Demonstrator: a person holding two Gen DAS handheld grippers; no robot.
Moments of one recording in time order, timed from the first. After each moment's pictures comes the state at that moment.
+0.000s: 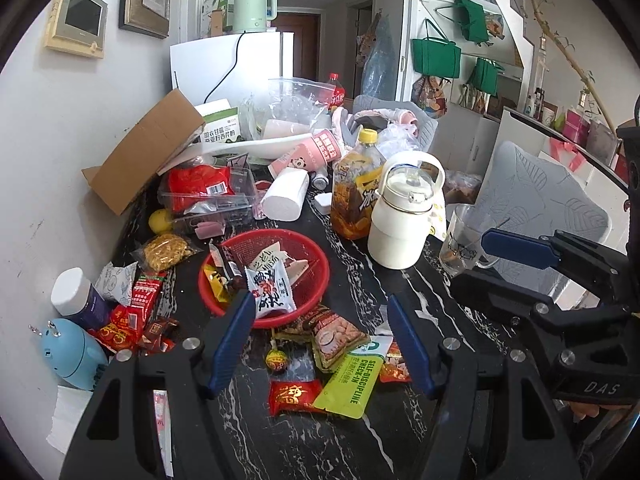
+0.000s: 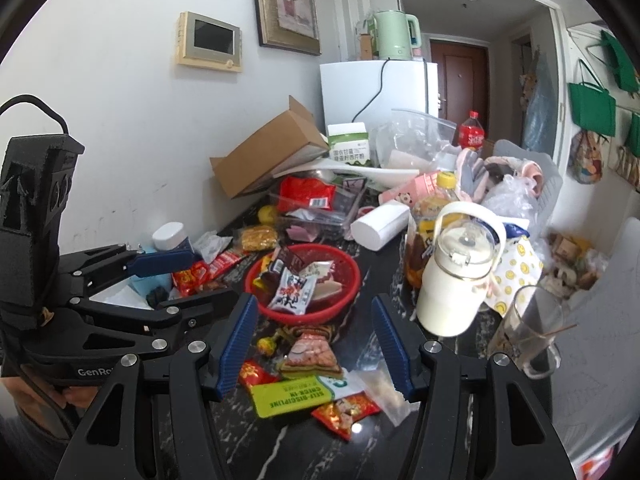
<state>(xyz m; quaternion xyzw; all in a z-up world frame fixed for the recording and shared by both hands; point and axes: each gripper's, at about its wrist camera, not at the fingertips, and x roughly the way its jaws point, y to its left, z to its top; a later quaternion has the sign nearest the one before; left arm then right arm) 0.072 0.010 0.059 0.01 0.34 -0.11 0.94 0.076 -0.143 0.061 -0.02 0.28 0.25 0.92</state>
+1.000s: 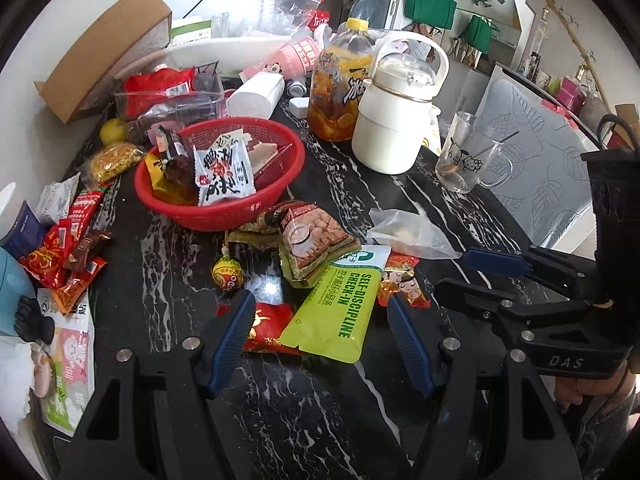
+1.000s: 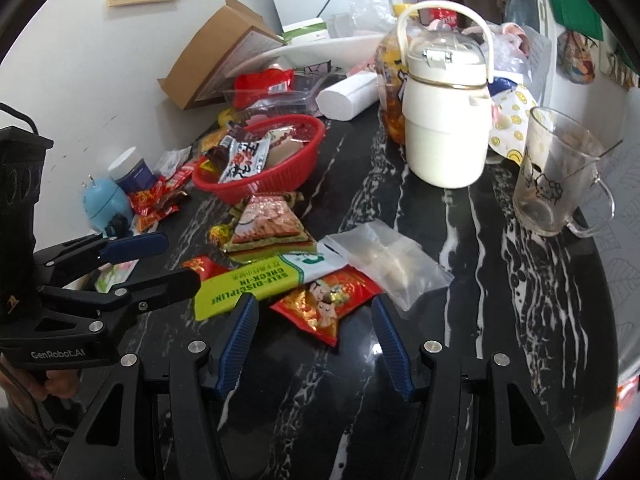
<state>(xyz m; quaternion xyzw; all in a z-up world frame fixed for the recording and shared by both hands) 0.082 0.003 -0.046 -0.01 0.43 -0.15 0.89 0.092 -0.166 -0.068 0.03 0.43 0.22 0.87</state>
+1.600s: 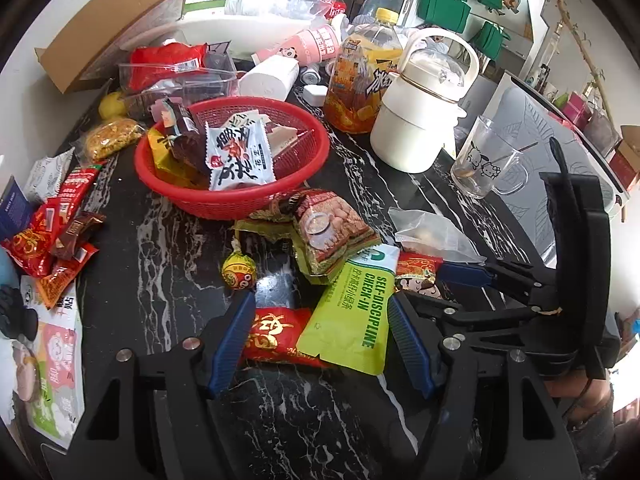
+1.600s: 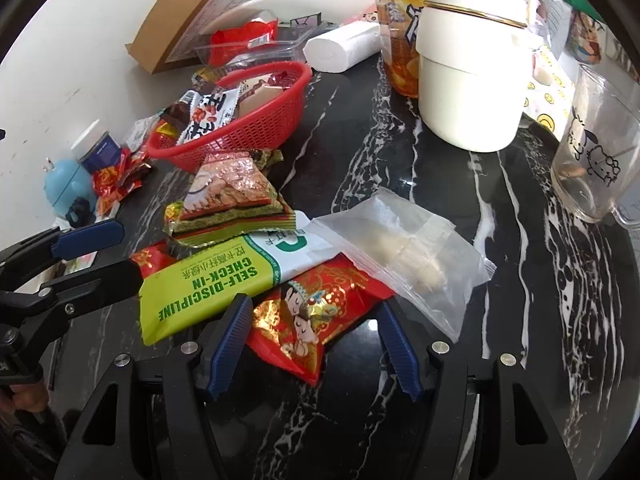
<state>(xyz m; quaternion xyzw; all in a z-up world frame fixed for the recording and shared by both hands) 0.103 0.021 -0.064 -0.04 0.45 -0.16 0.88 0.135 -0.142 -0.113 0.01 0.49 0.21 0.85</state>
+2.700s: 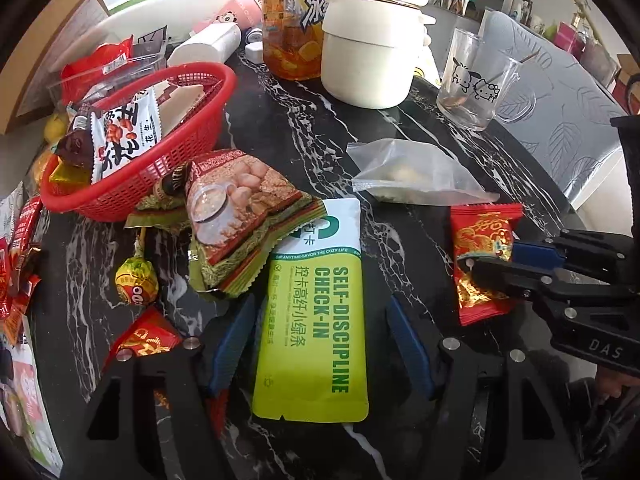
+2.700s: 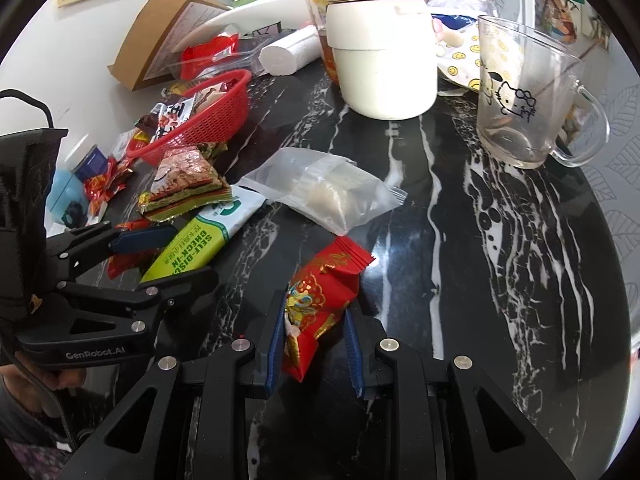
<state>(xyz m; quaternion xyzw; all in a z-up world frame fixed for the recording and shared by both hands) 0.121 -0.052 -0.109 0.06 0.49 -0.17 0.86 0.107 -0.208 -0.117 0.04 0.48 0.18 0.86</state>
